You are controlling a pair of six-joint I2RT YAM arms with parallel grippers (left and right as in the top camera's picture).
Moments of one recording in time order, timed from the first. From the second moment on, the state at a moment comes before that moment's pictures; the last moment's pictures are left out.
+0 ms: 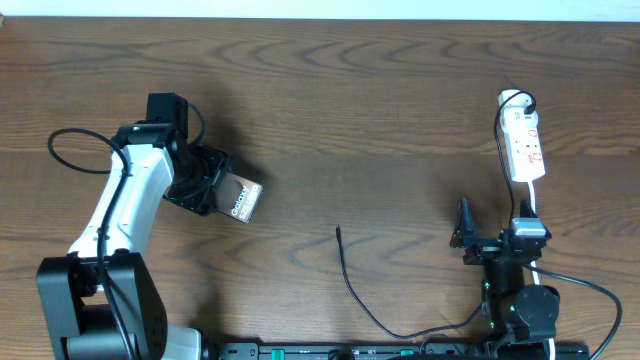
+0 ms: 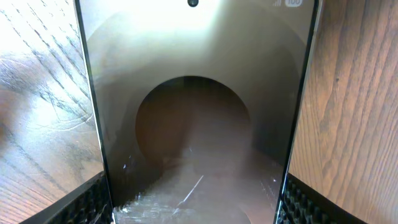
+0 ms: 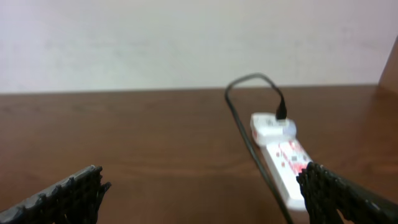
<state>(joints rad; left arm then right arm) 0.04 1.64 1.15 -0.97 0.26 -1.09 0.08 0.02 0.01 0.00 0.07 0.06</state>
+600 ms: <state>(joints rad) 0.04 1.64 1.15 -0.96 0.31 -1.13 0.08 0.35 0.41 -0.26 -0.26 0.24</state>
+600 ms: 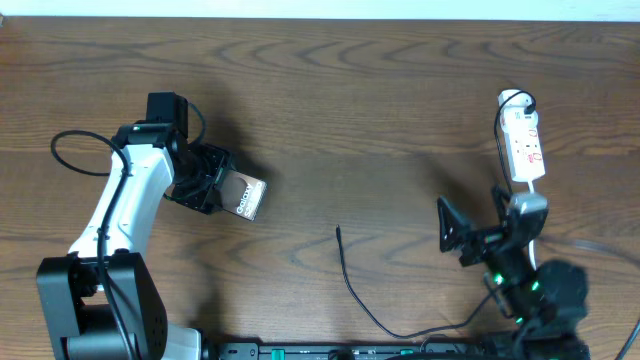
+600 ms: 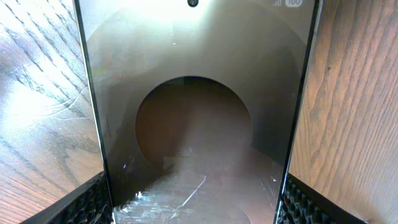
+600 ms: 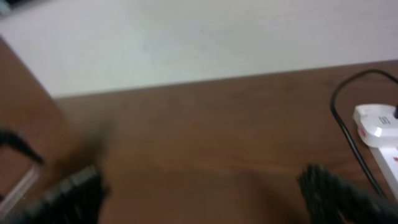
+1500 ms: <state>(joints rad) 0.04 1.64 1.14 -0.94 0.31 -1.21 0.20 1.64 1.02 -0.08 -0.94 0.64</state>
